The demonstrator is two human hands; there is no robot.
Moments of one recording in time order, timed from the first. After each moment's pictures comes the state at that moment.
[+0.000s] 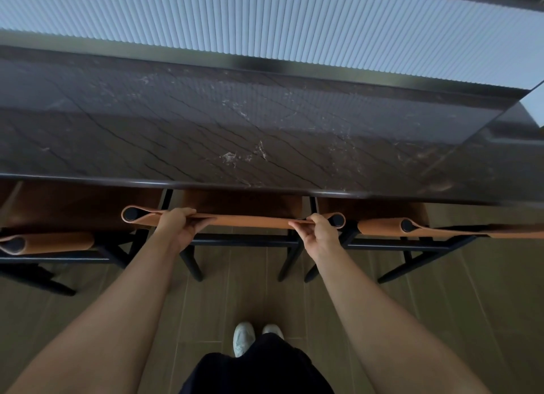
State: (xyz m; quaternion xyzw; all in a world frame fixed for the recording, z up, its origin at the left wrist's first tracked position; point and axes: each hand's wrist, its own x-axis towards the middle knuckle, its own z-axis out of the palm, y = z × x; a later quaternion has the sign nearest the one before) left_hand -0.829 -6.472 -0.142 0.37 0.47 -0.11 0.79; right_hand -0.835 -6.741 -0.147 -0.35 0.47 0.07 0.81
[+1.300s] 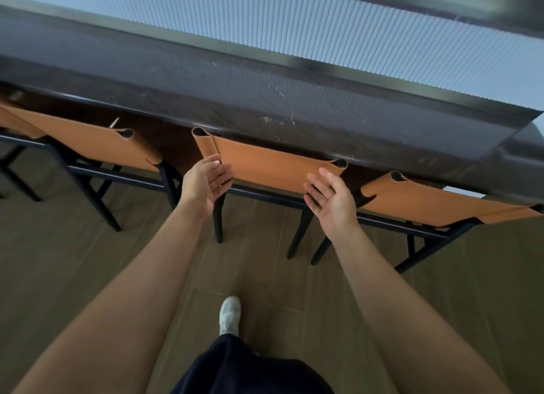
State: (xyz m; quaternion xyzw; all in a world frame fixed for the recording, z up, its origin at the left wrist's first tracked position) left_hand -1.063 -6.519 -0.053 0.48 0.30 0.06 0.82; right_hand -1.029 -6.753 -0.064 -0.52 0.19 0.12 0.82
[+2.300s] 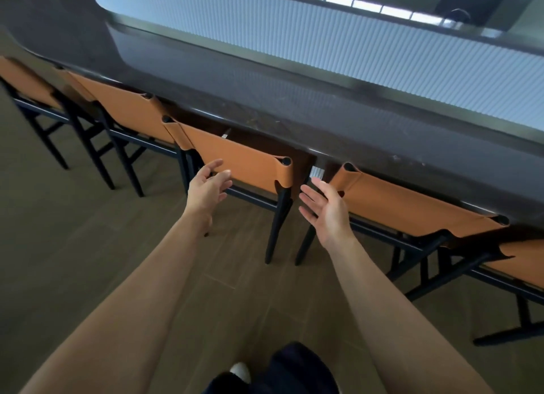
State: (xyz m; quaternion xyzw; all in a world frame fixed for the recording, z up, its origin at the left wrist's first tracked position) left_hand -1.166 -6.175 -0.031 0.62 0.33 0.14 0.70; right_hand -1.085 -6.377 -0.052 -0.57 0.13 0.22 0.78
